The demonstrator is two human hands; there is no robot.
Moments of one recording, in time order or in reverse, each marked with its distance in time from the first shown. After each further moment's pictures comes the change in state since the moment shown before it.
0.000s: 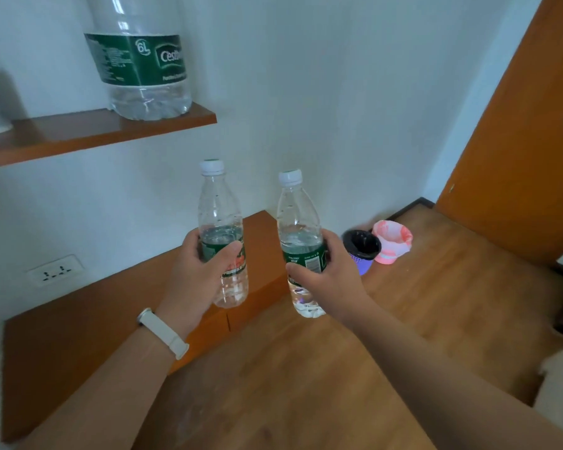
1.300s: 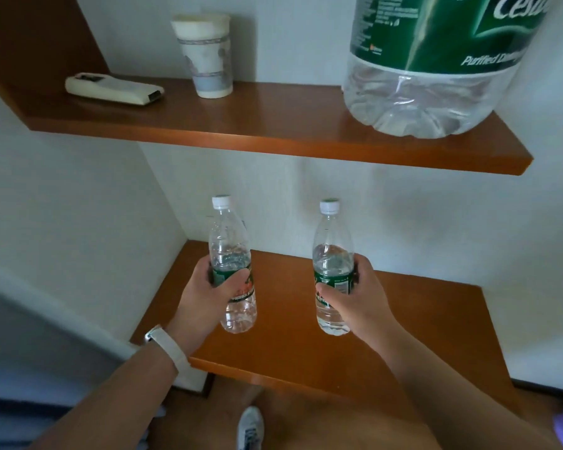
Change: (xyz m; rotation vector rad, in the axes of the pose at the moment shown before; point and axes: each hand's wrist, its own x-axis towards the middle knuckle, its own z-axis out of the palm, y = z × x) left_hand 0.129 -0.116 -0.177 0.183 0.790 -0.355; right_hand 0.283 0.047 0.272 -0.047 -0.786 -0.052
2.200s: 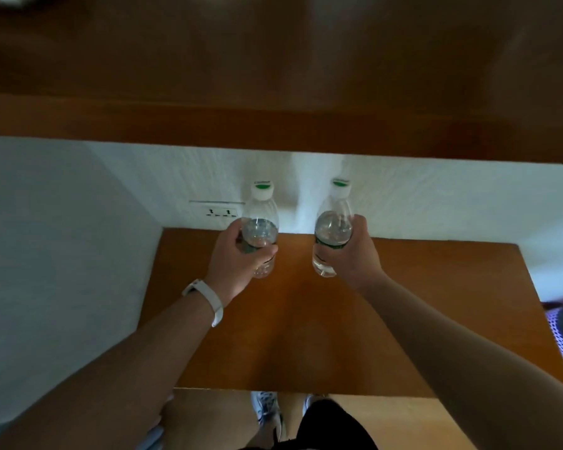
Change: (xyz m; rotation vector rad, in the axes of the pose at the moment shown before) left_hand 0.204 -0.083 0.011 0.070 -0.305 -0.016; right_hand 0.158 0.041 0.117 -0.147 0.146 0.220
